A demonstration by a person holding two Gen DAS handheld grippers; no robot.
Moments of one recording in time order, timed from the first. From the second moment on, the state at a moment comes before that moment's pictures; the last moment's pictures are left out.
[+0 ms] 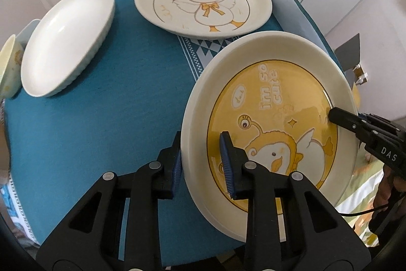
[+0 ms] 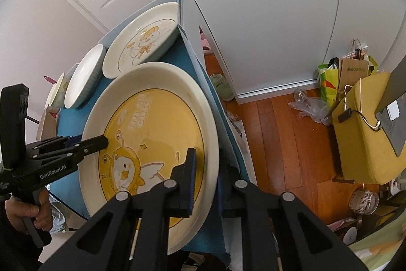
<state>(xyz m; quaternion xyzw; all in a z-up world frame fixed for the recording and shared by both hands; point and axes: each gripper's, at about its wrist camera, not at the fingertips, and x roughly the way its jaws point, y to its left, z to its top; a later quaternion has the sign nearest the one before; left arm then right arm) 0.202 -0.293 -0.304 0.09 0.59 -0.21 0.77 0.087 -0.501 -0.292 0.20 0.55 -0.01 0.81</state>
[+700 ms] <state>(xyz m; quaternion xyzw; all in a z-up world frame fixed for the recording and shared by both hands) 0.173 -0.135 -0.241 0.04 0.56 -0.14 0.82 0.119 -0.445 -0.242 0.13 0.55 0.06 0.82</state>
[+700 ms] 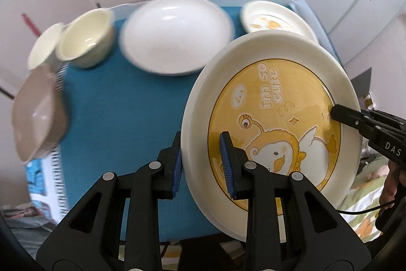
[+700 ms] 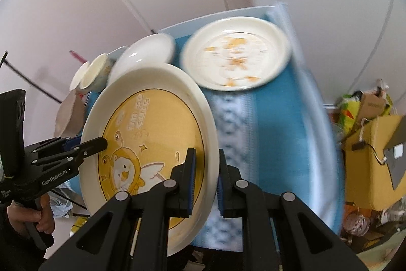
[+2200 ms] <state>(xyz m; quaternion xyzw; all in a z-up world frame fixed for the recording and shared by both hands) 0.171 0.018 -0.317 0.04 0.57 -0.08 0.81 0.143 -0.298 -0.329 0.07 0.59 0.11 0.80</state>
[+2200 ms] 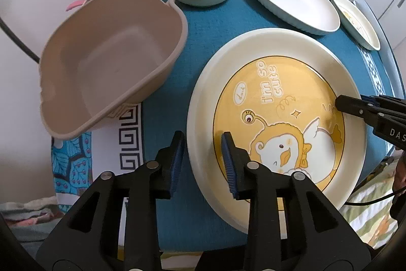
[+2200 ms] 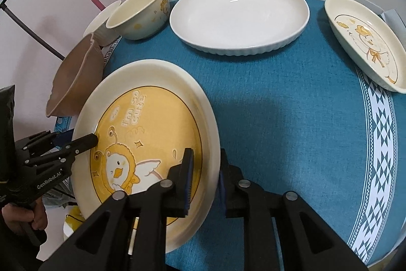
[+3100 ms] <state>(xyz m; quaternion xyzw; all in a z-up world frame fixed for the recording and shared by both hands) 0.162 -0.070 -0.131 -0.06 0.41 -0.02 0.91 0.171 -0.365 -0.140 -0.03 0.45 0.22 0.87</state>
